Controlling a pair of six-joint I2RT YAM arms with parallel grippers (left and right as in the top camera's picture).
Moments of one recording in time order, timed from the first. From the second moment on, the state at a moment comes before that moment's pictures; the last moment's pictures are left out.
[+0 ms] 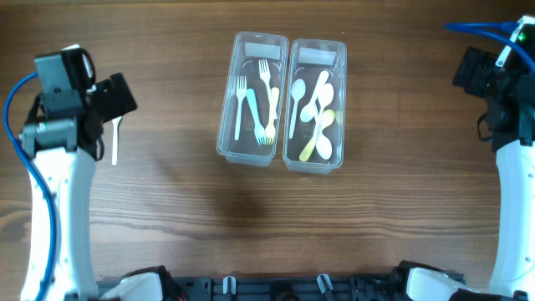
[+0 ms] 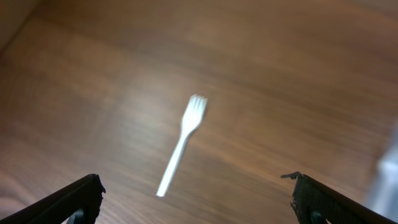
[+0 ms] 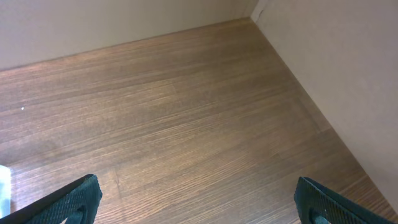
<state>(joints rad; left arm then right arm) 0.18 1.37 1.28 -0.80 -0.20 -0.18 -0.23 1.36 1.39 -0.70 0.26 0.00</state>
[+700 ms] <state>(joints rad) 0.27 2.00 1.28 -0.61 -0.02 0.06 -0.23 1.36 1.39 -0.70 0.26 0.00</state>
